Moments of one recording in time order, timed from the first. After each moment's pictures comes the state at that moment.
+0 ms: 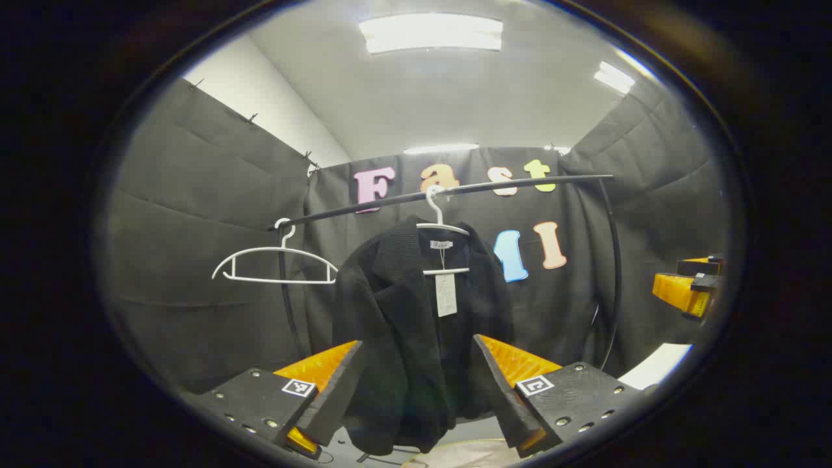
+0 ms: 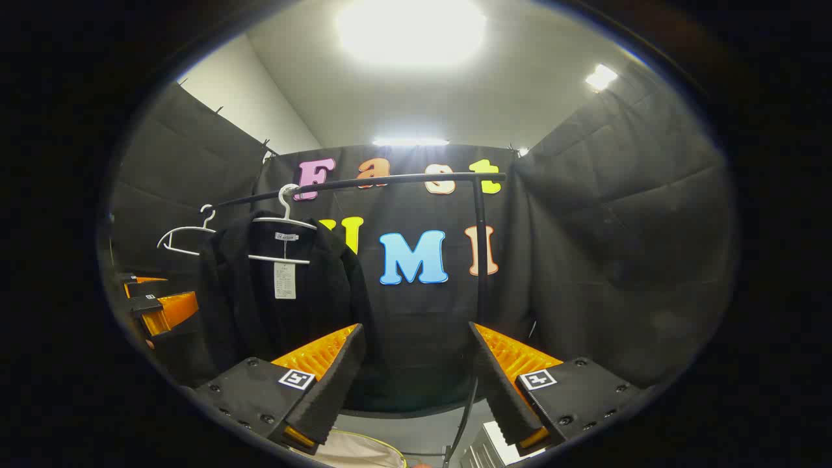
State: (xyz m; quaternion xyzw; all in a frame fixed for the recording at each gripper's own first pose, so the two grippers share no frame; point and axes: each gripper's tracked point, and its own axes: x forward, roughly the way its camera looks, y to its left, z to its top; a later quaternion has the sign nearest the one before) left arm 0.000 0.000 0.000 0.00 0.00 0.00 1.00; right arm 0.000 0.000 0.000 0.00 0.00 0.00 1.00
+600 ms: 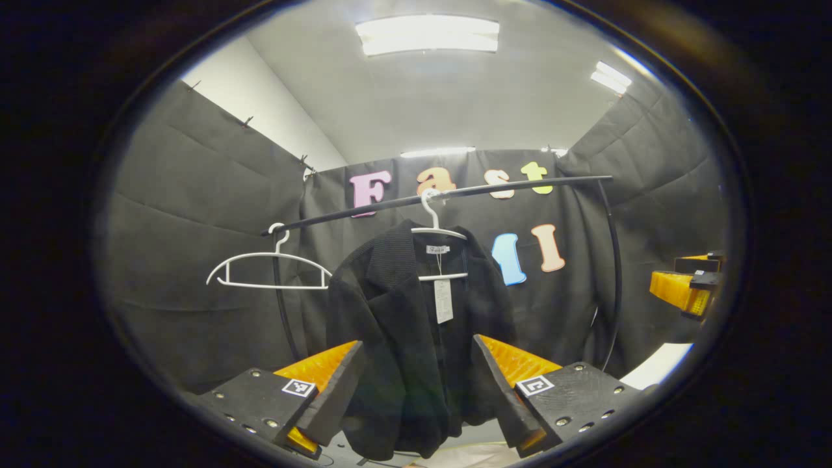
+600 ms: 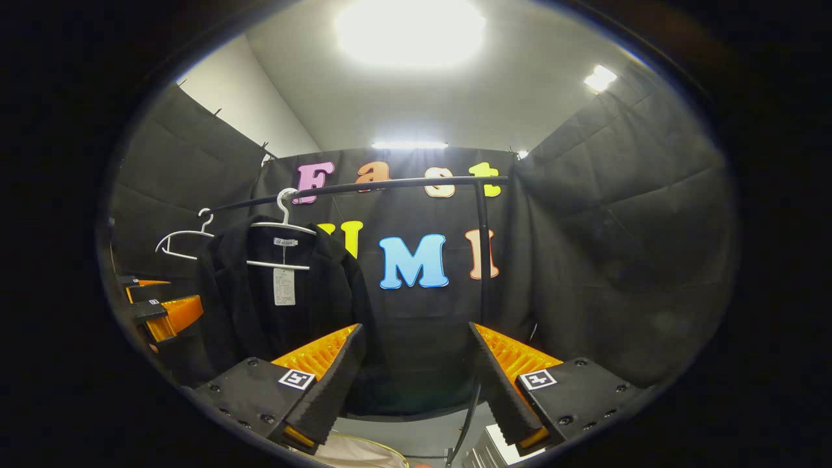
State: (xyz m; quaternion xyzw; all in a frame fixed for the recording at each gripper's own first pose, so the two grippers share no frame) left arm 0.015 -0.001 0.002 0.00 -0.01 -0.01 1.00; right arm 0.009 0.005 0.009 0.00 -0.01 0.00 1.00
